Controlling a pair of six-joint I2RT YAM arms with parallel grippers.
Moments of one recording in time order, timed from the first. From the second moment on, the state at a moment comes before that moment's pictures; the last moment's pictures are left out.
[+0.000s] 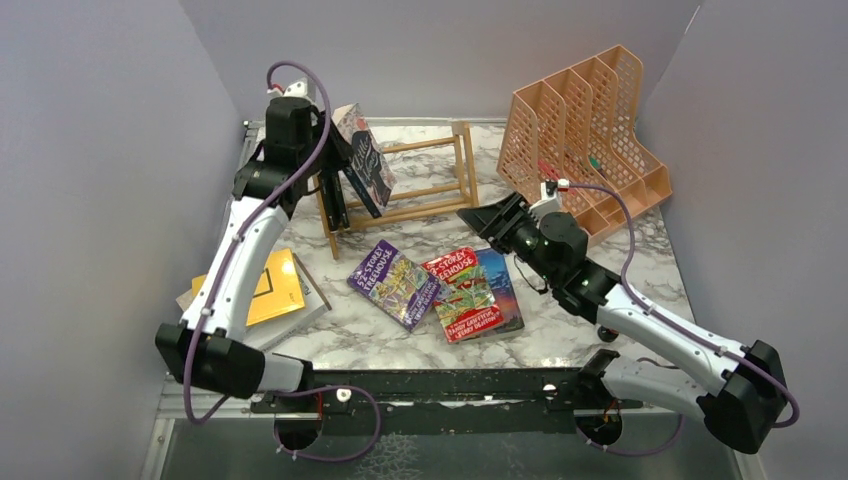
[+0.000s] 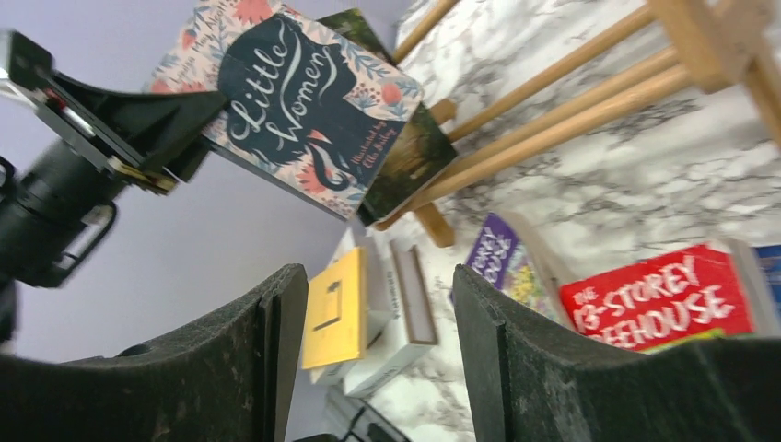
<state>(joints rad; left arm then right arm) -0.22 1.30 1.44 -0.54 0.03 -0.55 0.74 1.03 0.70 0.22 0.13 1.09</state>
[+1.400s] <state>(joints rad) -0.32 1.88 1.91 -0.93 -0.37 -0.31 0.74 1.06 0.70 -0.03 0.16 0.99</state>
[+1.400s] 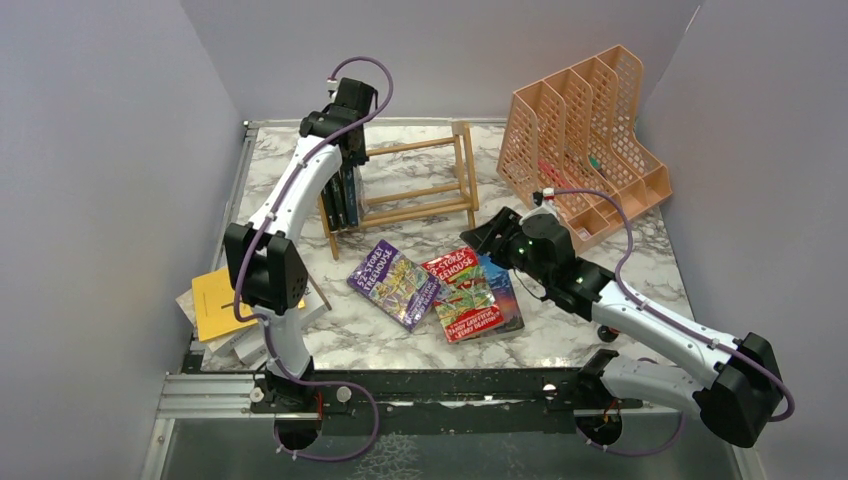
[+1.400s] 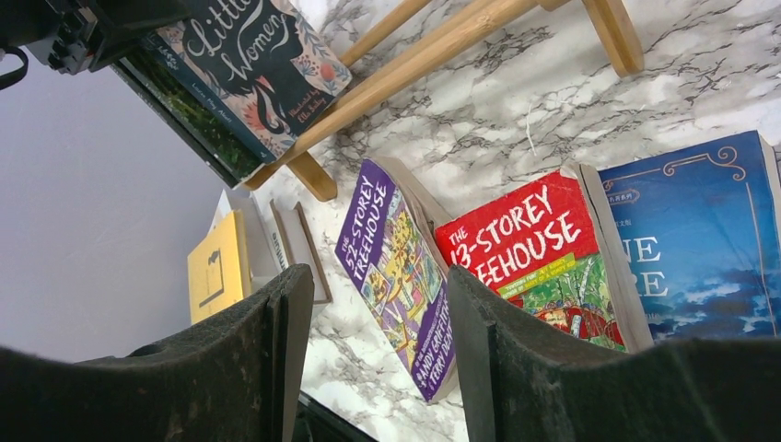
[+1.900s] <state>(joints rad) -0.30 1.78 1.88 -0.92 -0.37 -0.31 0.74 1.12 0.74 -0.03 0.12 0.95</state>
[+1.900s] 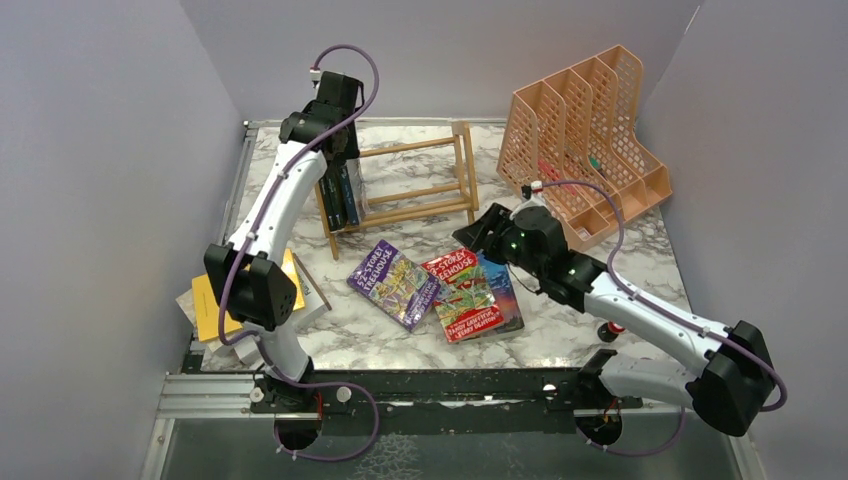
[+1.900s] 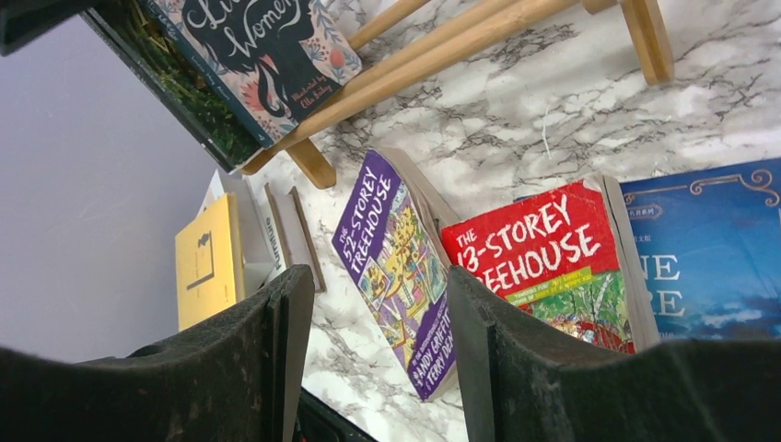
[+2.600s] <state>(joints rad) -0.29 1.33 1.68 -0.85 -0.35 -0.20 0.93 1.47 1.12 -0.03 -0.08 0.54</state>
